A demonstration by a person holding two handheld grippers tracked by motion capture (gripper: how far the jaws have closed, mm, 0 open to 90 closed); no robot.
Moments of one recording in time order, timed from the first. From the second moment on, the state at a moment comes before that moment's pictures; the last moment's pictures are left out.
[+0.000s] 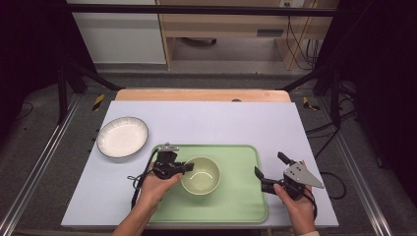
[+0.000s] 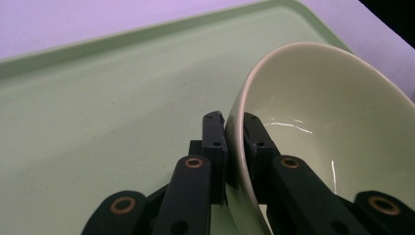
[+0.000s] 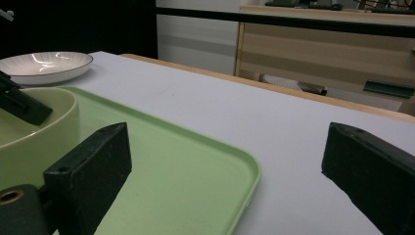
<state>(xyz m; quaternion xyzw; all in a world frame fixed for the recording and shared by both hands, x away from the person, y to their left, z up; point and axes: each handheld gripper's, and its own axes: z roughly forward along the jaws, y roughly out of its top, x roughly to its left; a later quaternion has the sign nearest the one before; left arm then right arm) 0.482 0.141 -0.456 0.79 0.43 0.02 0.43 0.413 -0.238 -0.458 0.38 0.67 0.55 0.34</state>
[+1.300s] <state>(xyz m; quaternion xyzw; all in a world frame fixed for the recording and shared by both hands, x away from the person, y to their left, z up) 0.484 0.142 -0.458 0.79 0.43 0.02 0.44 0.413 -0.236 -0.460 0.37 0.67 0.54 0.33</state>
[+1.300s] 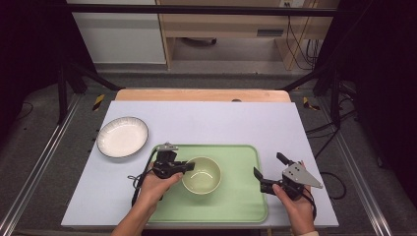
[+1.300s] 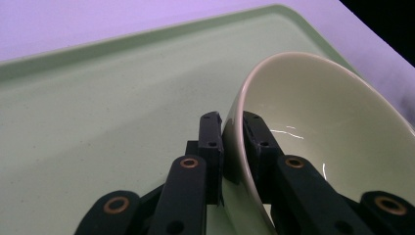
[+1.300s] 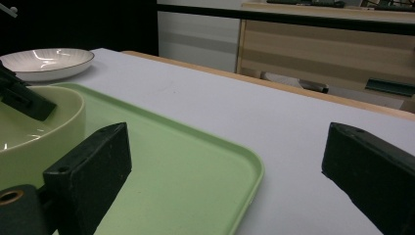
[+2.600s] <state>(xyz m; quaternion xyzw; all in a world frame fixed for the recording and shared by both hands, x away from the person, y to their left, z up) 0.479 0.149 -0.422 0.81 0.28 0.10 0.51 0.413 -0.236 -0.459 0.37 0.67 0.54 0.33</state>
